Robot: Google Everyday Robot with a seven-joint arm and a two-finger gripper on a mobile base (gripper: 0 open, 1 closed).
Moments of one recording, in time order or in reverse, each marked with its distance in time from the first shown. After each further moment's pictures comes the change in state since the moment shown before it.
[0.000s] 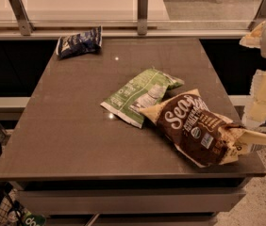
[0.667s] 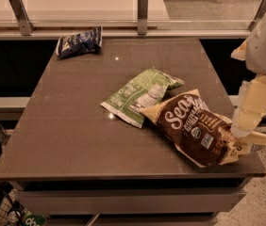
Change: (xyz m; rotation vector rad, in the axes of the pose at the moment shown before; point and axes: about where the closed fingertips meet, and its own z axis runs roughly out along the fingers) arm -0.002 0.012 0.023 -0.046 0.047 0.027
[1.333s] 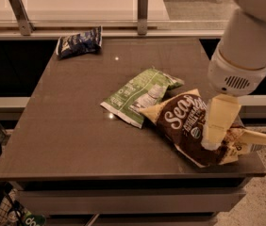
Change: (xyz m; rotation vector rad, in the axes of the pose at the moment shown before) arm -0.020 0.020 0.052 -0.088 0.127 0.051
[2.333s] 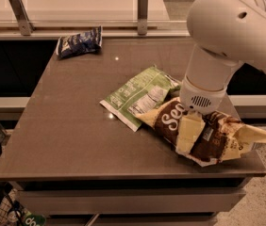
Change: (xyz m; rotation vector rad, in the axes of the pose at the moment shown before) arm -0.038 0.018 0.074 -0.177 -0.007 -0.004
